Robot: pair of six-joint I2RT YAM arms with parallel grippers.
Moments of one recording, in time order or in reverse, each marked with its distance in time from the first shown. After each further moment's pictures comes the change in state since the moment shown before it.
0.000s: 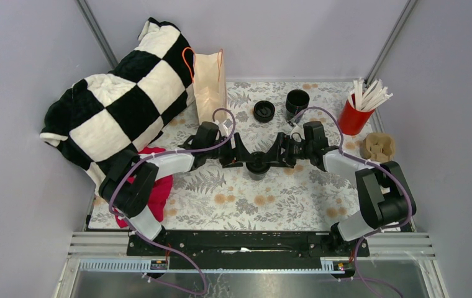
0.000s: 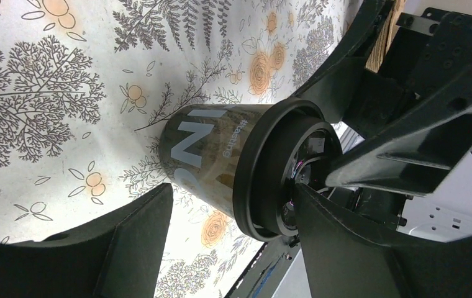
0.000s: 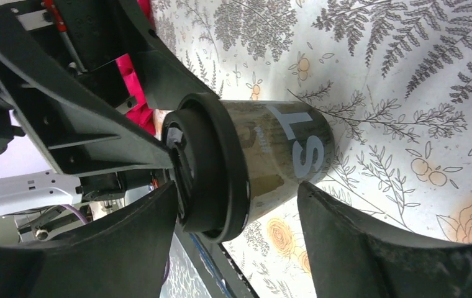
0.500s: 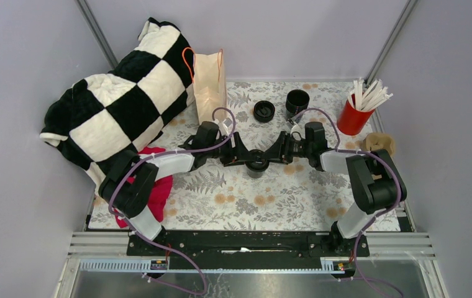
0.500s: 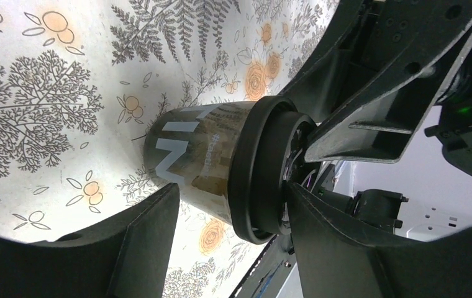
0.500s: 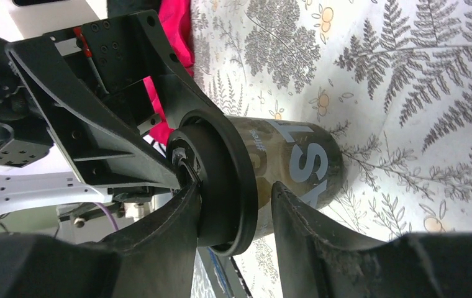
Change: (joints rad) left arm -0.008 0.000 0.000 0.021 -0.021 -0.005; right arm -0.031 0.131 -0.047 0.301 -0.095 0.114
